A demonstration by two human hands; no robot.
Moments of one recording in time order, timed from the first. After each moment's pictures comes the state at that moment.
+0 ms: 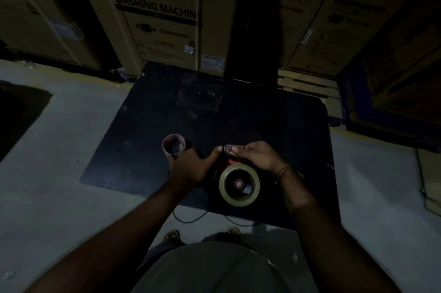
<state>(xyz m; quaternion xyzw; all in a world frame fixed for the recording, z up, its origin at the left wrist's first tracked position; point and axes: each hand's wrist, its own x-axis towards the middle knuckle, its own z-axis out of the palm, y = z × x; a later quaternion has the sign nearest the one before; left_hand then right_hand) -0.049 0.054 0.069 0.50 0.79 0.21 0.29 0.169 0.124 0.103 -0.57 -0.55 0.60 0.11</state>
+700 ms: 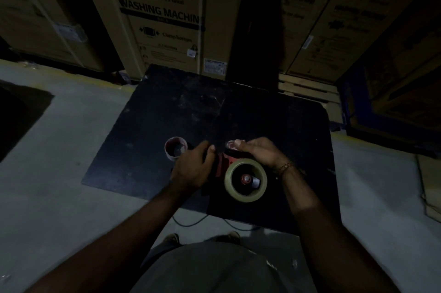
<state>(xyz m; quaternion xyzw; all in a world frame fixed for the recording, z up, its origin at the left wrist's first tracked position) -0.055 0.048 0.085 0.60 0.70 0.29 0.26 0.162 0.144 0.109 -0.58 -0.55 0.58 0.12</state>
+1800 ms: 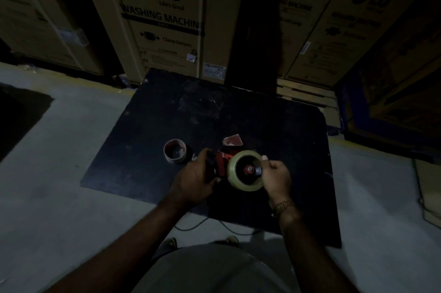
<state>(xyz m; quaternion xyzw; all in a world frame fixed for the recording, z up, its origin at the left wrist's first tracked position) -0.051 0.022 0.075 0.65 0.64 0.28 0.30 0.174 0.074 0.099 -0.78 -0.37 0.40 0.30</state>
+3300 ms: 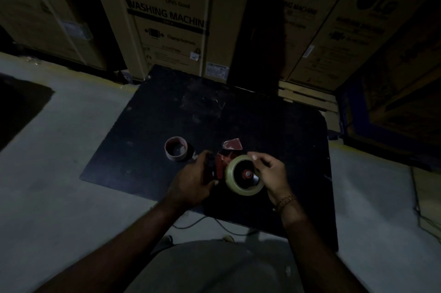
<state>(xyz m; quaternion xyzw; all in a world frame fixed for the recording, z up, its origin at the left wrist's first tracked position) -0.057 0.013 0.065 0.64 0.65 0.27 0.31 0.174 0.084 0.092 -0.63 -0.45 0.52 0.37</state>
